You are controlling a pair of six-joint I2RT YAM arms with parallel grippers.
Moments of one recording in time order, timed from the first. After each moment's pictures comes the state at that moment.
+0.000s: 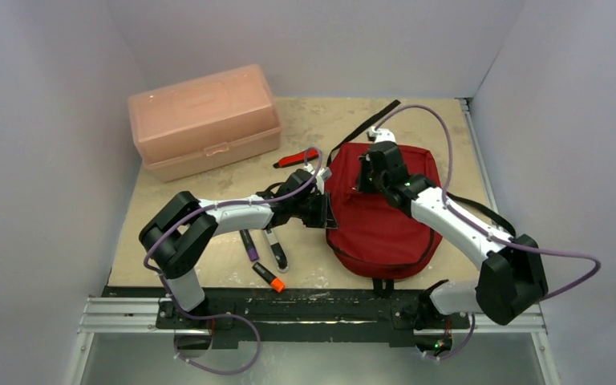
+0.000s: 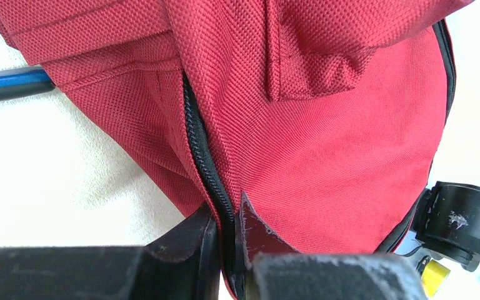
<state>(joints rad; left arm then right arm) -0.81 1.74 0.96 0.06 0.32 -0.74 0.56 1.36 1.01 -0.34 0.22 0.39</state>
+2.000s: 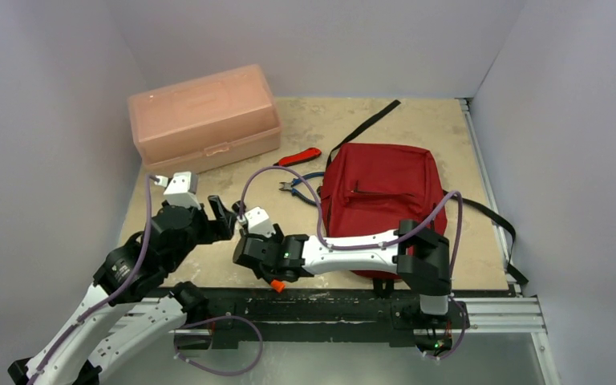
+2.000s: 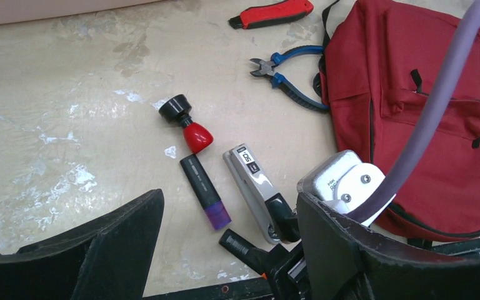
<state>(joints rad) -0.72 0.54 0.89 -0.88 -0.40 -0.59 1.38 1.86 1.39 -0.51 0.51 0.70</state>
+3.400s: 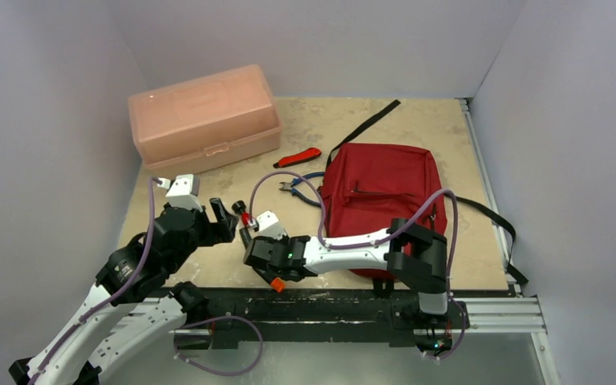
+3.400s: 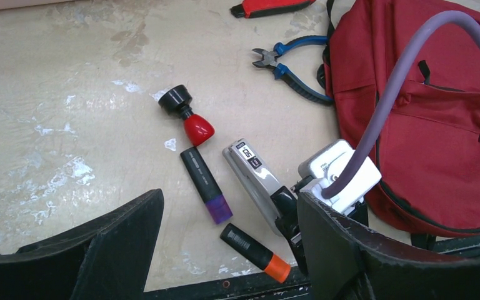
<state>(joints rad) -0.72 0.52 0.87 -0.89 -0.40 -0.60 1.36 1.91 1.30 -0.53 0.58 0.68</state>
